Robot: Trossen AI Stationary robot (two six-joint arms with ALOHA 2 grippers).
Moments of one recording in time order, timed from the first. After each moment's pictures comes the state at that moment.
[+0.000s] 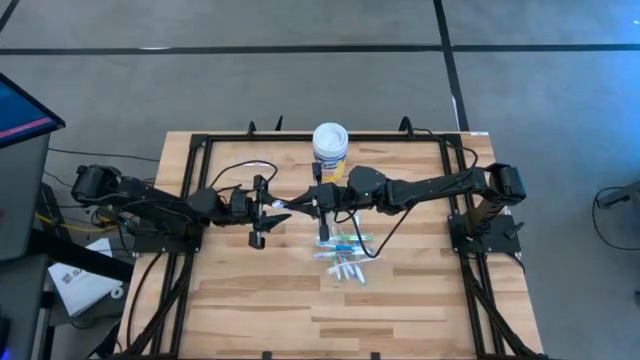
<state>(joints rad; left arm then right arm) -0.09 1.19 0.34 1.15 -0.10 0.07 0.03 1.72 1.24 0.52 -0.11 -0.16</state>
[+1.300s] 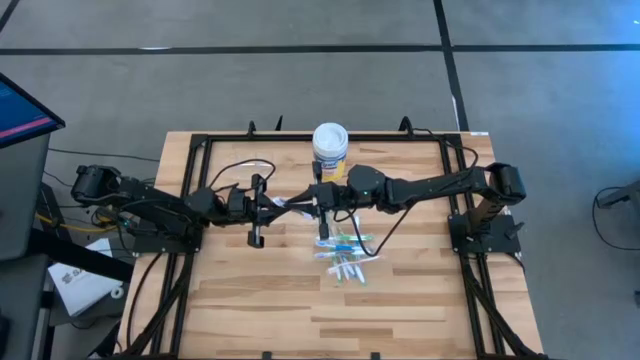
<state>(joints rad) -0.09 1.18 0.32 1.19 -0.13 0.07 0.01 1.72 1.24 0.49 -0.10 -0.17</state>
